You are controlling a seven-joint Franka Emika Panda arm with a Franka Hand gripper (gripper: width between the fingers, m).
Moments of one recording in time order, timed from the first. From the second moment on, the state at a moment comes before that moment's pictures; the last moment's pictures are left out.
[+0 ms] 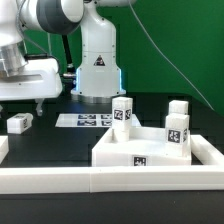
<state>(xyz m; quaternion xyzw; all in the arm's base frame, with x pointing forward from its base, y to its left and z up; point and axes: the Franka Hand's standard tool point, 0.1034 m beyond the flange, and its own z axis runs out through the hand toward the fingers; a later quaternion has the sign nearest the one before) 0.375 -0.195 0.028 -0.98 0.07 0.15 0.07</state>
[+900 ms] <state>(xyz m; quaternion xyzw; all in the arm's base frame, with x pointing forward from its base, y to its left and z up) 0.370 -0.194 0.016 -0.93 0.08 0.33 0.11</state>
